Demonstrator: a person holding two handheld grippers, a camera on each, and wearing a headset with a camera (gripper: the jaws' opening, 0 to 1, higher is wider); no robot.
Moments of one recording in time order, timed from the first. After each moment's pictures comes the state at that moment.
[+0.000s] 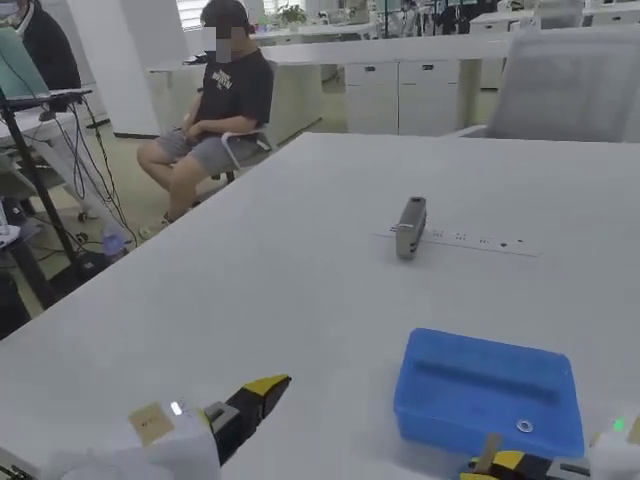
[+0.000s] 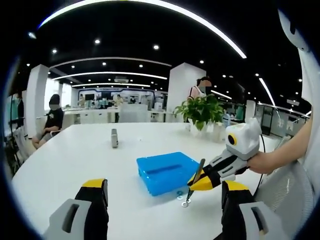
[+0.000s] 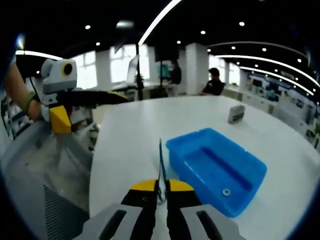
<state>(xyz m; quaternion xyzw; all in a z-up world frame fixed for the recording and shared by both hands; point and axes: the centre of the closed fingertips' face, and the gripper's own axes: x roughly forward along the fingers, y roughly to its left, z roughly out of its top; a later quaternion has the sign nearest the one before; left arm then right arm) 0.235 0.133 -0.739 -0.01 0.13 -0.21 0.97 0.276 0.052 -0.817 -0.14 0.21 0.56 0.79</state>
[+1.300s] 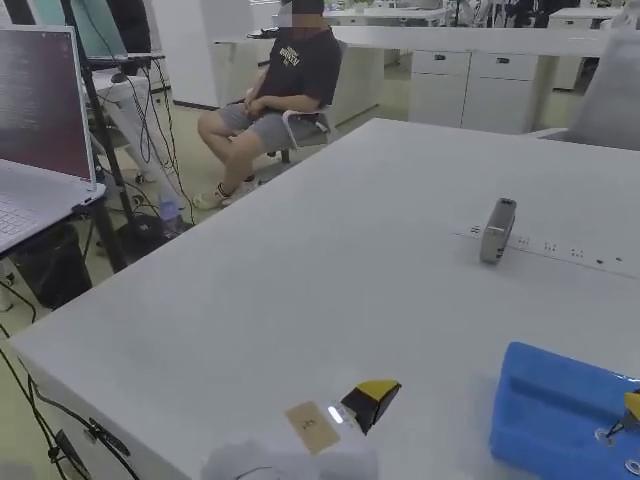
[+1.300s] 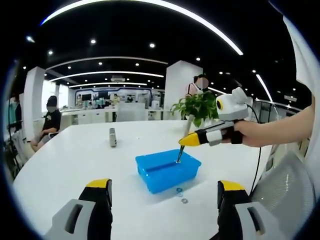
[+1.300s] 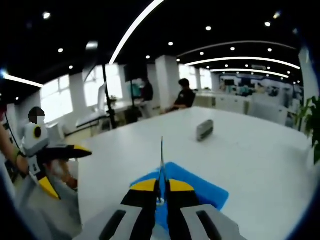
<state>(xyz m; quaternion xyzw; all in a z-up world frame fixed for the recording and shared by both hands) 0.233 0.133 -0.743 0.00 0.14 -0.23 0.96 0.353 0.041 -0.746 -0.04 0.19 0.47 0.86</state>
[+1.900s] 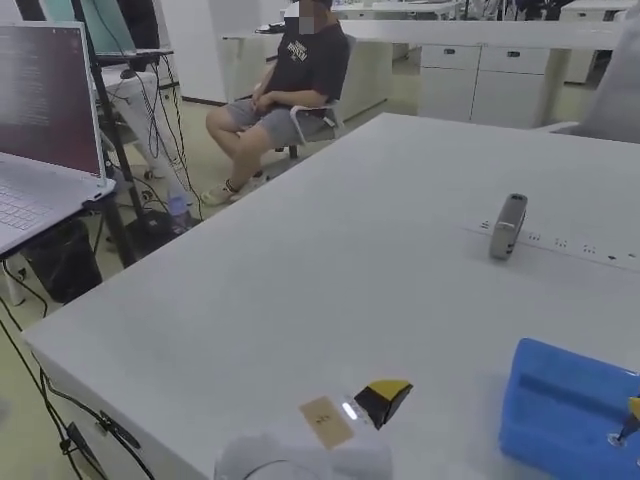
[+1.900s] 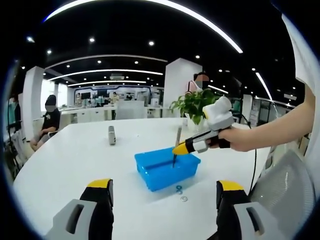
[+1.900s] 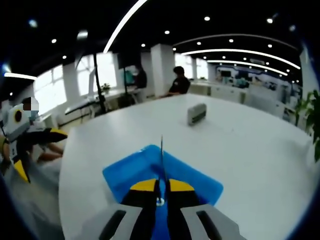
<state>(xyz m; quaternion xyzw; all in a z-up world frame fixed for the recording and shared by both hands) 0.232 0.131 -0.747 0.00 0.15 -0.23 0.96 0.385 0.033 -0.801 -0.08 0.24 0.45 0.86</state>
